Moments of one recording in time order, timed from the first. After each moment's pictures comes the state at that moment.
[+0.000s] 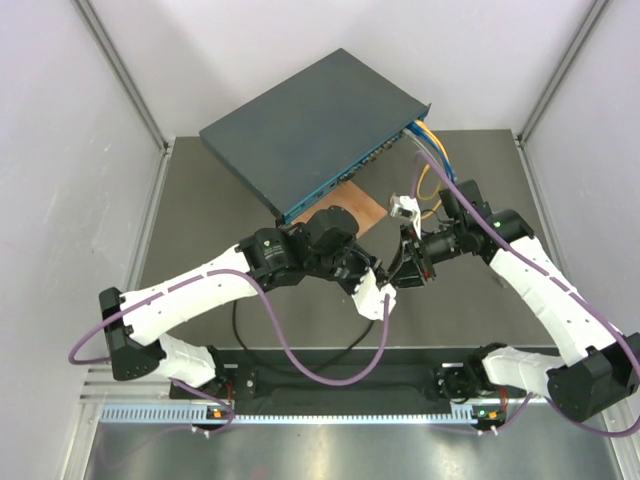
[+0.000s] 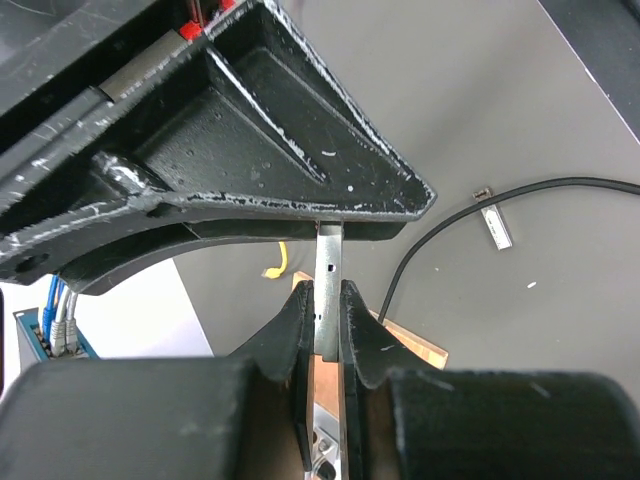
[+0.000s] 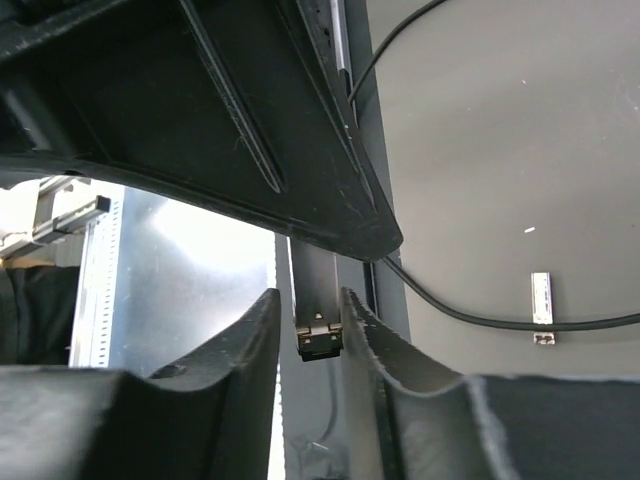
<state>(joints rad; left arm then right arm) -1.12 1.40 1.44 -0.71 0.27 1.18 0.42 1.16 1.14 -0.98 -1.12 -0.37</state>
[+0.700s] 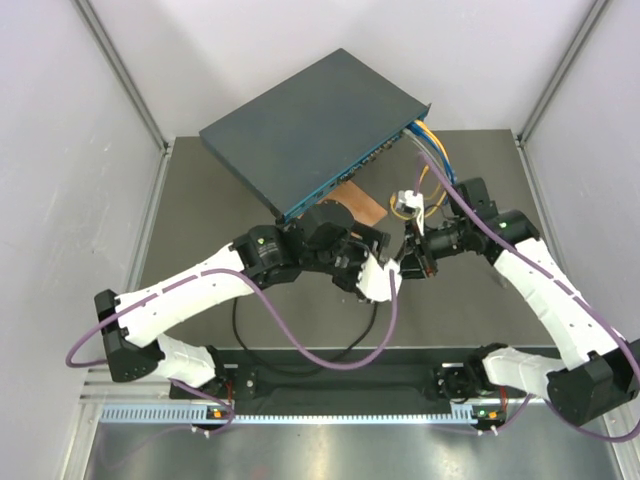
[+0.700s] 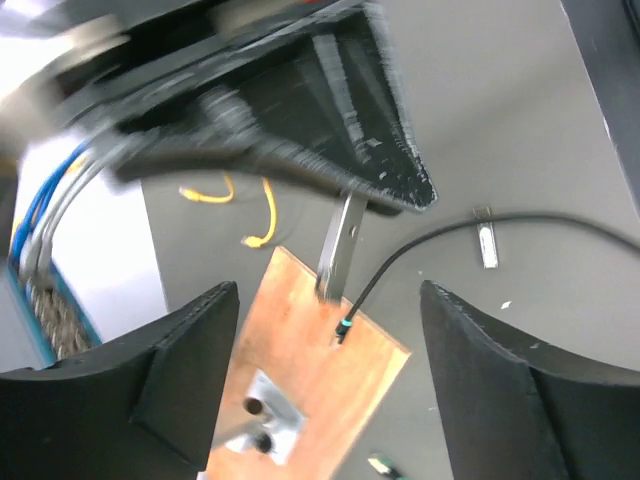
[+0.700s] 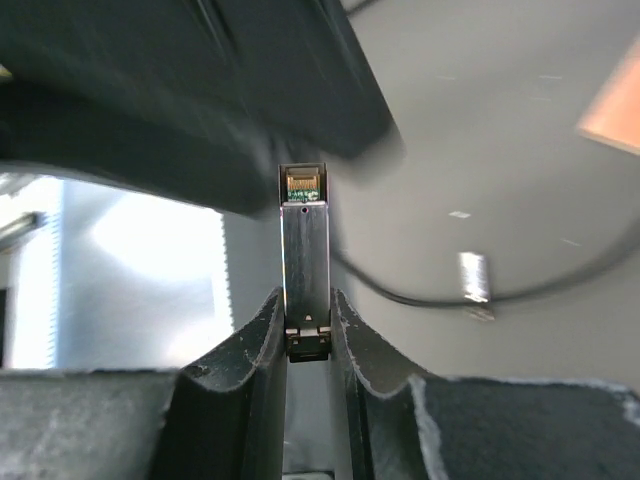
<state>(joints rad) -1.10 1.38 1.46 -0.67 0.21 0.99 0.39 1.15 1.14 -0.95 -1.04 -0.37</state>
